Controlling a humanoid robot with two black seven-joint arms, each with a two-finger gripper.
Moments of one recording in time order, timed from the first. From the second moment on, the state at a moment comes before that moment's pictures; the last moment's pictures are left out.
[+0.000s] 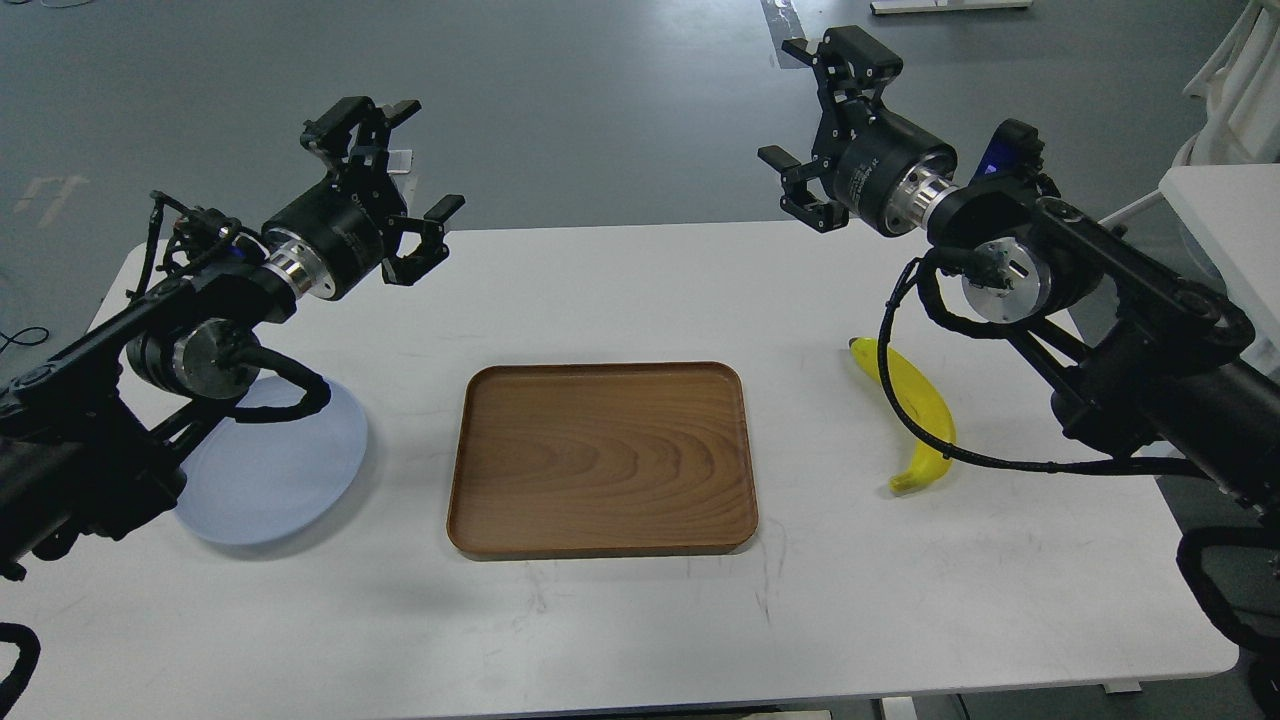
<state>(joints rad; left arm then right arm) -0.78 0.45 -0.67 -1.04 0.14 -0.18 -0.15 0.89 -0.36 0.72 1.12 -0.31 0.00 -0.04</state>
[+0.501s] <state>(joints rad) -0.78 0.44 -0.67 -1.04 0.13 -0.18 -0.15 0.88 -0.35 0.70 1.12 -0.31 0.00 -0.04</state>
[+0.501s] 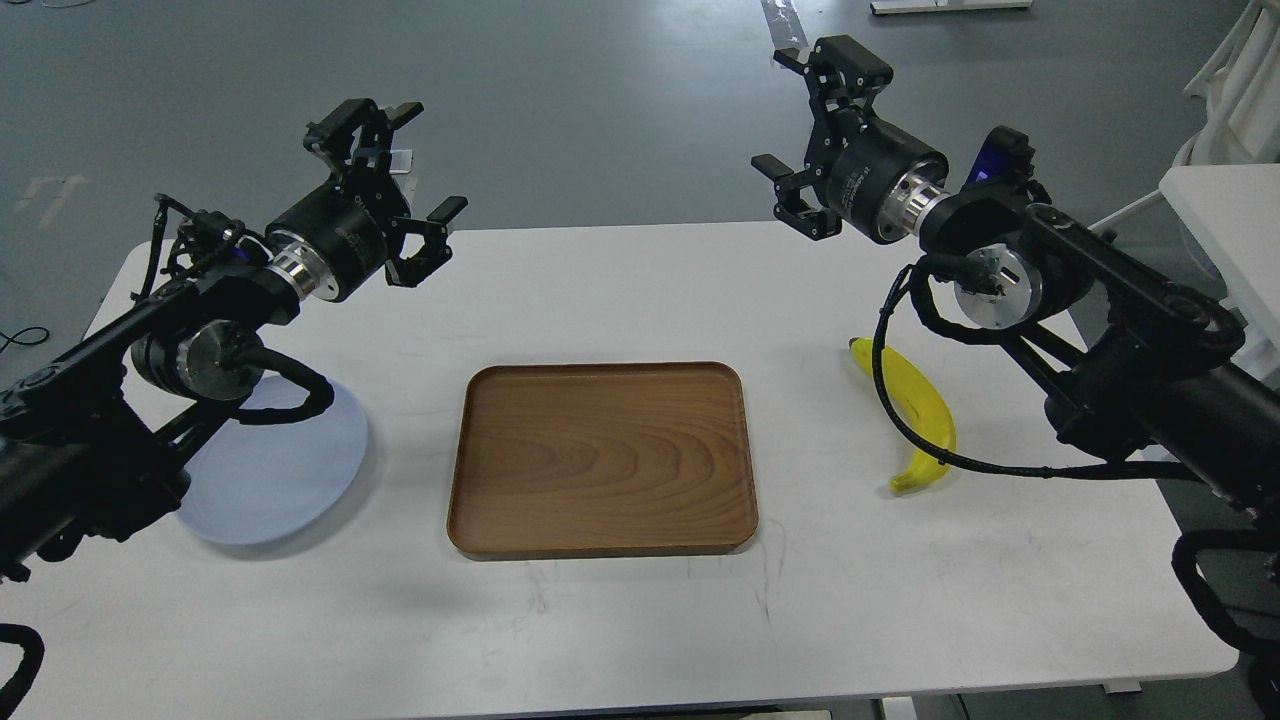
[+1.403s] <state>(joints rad) -0.79 0.48 -0.62 -1.09 0.80 0.05 -0.16 0.91 -0.36 0.70 1.12 -0.31 0.00 -0.04</state>
